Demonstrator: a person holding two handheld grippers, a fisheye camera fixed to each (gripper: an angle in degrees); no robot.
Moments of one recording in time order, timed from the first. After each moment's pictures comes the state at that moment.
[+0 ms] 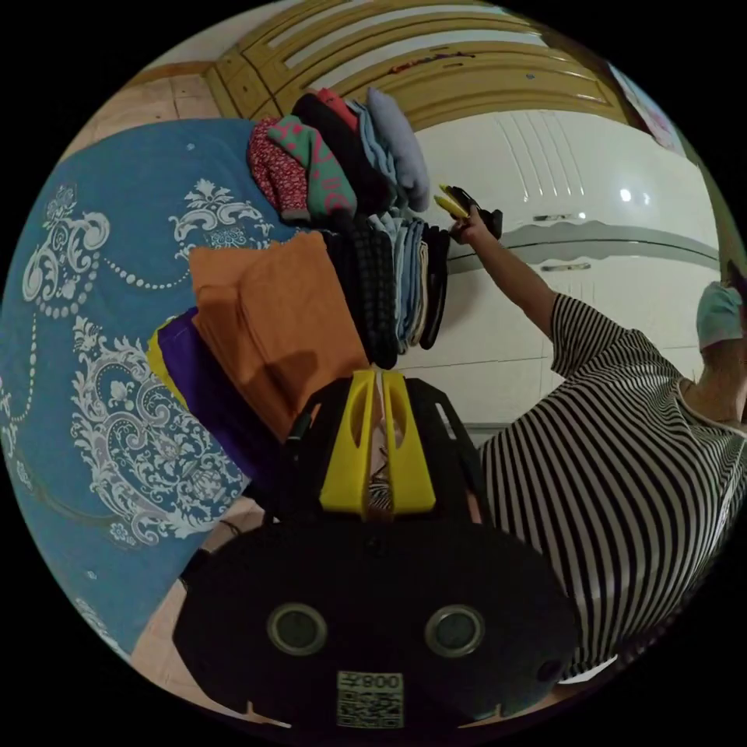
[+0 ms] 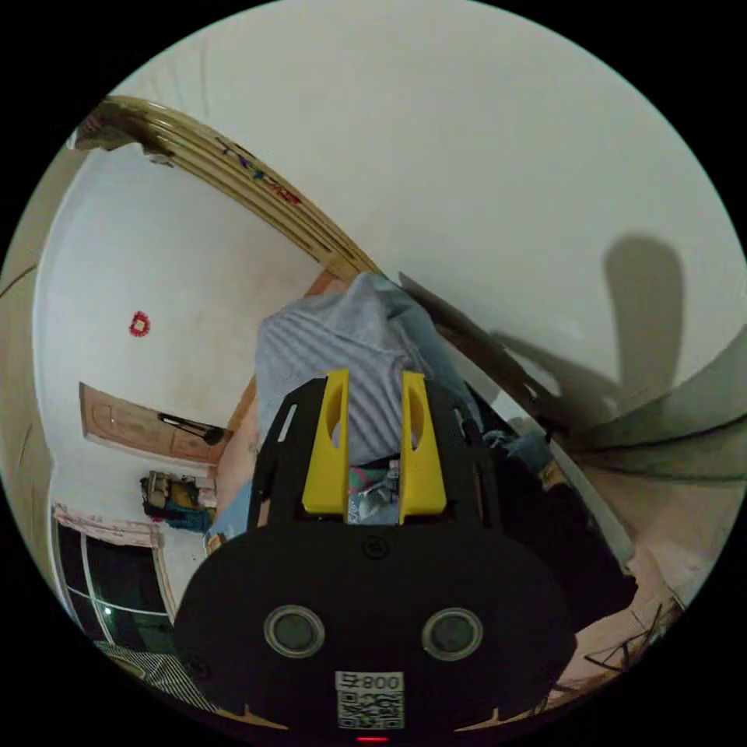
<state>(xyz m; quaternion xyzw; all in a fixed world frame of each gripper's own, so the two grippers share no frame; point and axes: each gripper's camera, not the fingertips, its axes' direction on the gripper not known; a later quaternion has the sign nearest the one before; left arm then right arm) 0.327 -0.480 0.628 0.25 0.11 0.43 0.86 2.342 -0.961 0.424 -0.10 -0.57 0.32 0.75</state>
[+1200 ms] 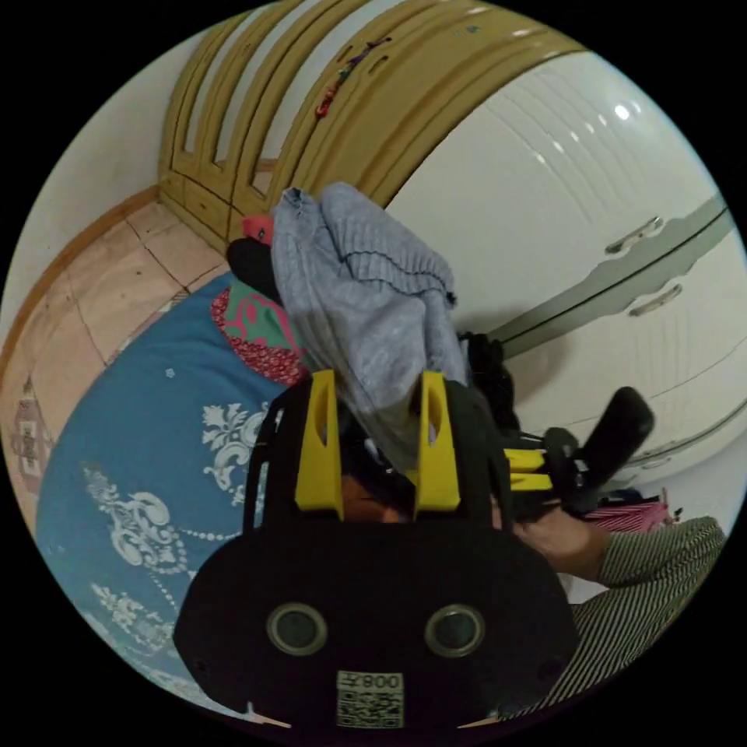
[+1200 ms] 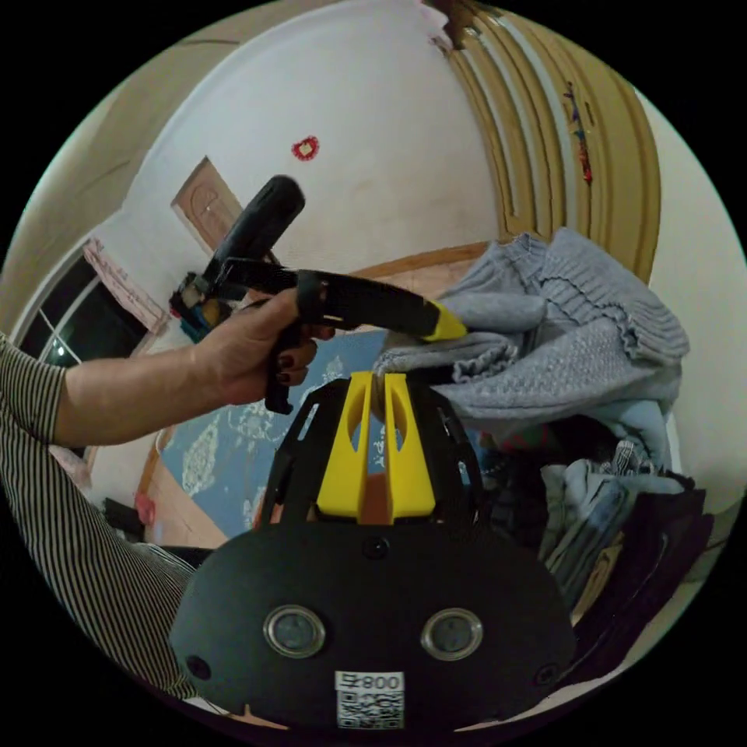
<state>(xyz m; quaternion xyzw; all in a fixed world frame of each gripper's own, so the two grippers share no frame) 0.575 -0.825 0.574 0.37 -0.09 0.48 0.79 2.056 -1.078 0.099 0.07 -0.65 -0.01 0.76</state>
